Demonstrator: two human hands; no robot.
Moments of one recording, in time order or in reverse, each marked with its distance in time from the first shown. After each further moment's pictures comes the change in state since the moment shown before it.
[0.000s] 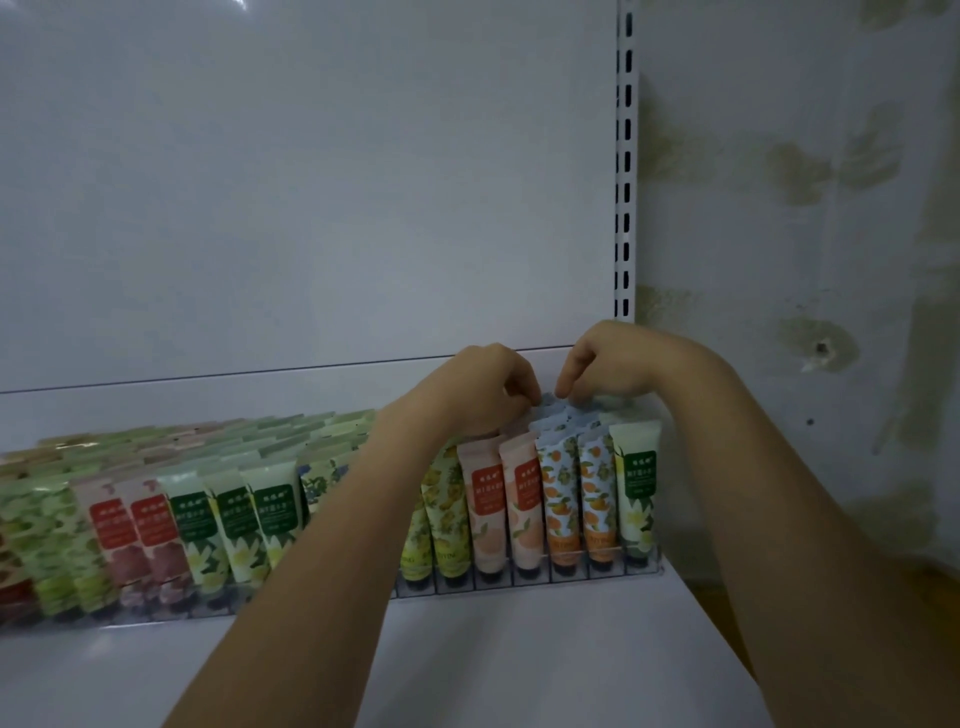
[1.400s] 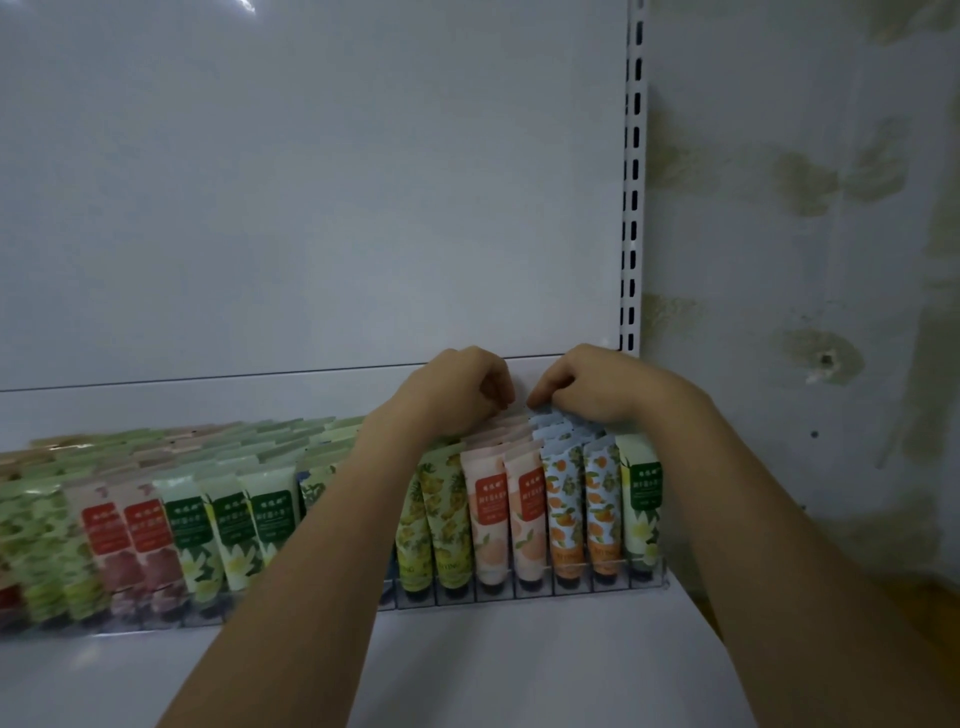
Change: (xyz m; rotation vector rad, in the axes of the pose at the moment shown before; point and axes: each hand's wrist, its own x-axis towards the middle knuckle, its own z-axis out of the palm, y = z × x) left_hand 0.010 -0.030 0.004 -0.020 0.072 -0.067; right_hand 0.004 -0.008 0.017 -0.010 0.027 -0.099
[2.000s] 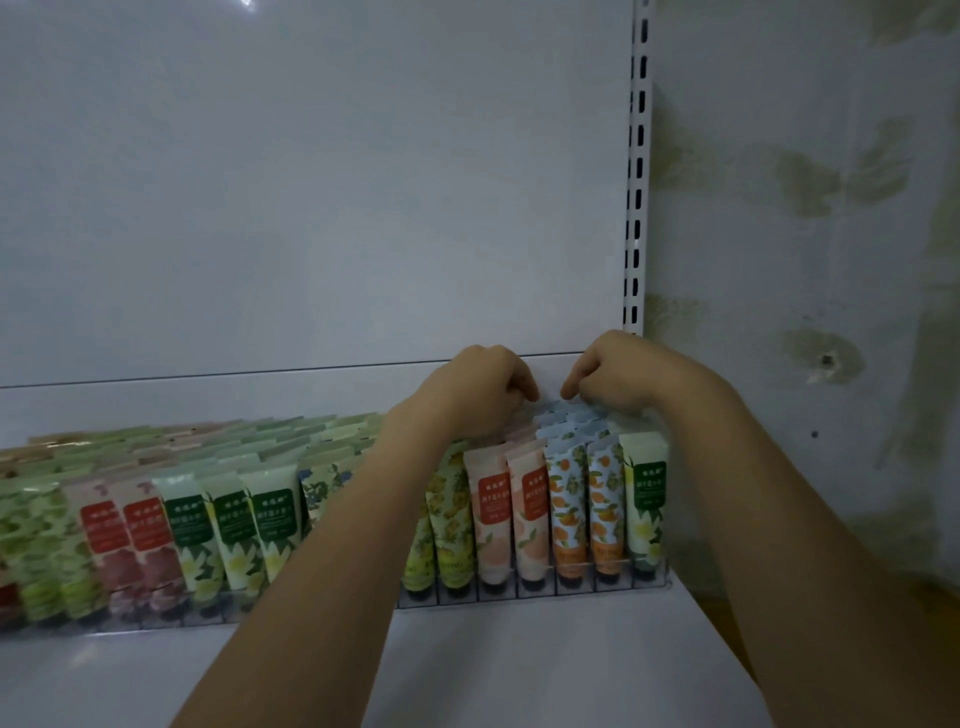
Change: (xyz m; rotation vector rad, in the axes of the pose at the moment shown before) left_hand 0.000 0.018 0.001 0.043 -0.013 0.040; right_hand 0.002 0.008 -0.009 -0.004 0.100 0.138
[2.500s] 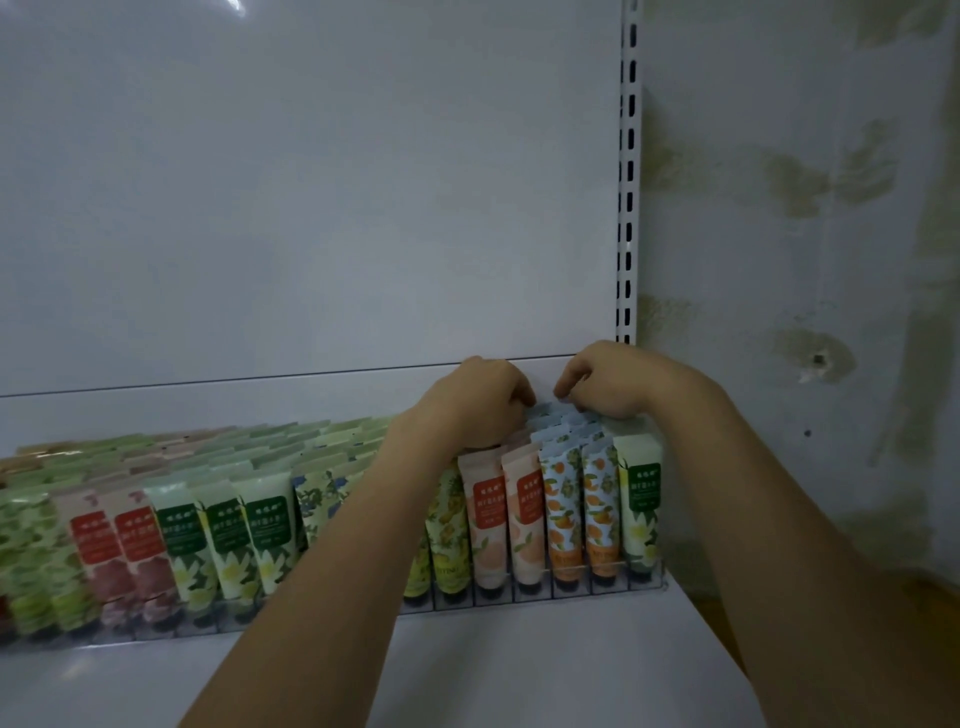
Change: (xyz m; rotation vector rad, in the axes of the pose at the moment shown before) left_hand 0.003 0.003 0.008 0.076 -0.047 0.000; right_hand 0.000 -0.001 0.003 -0.016 -0.047 0.012
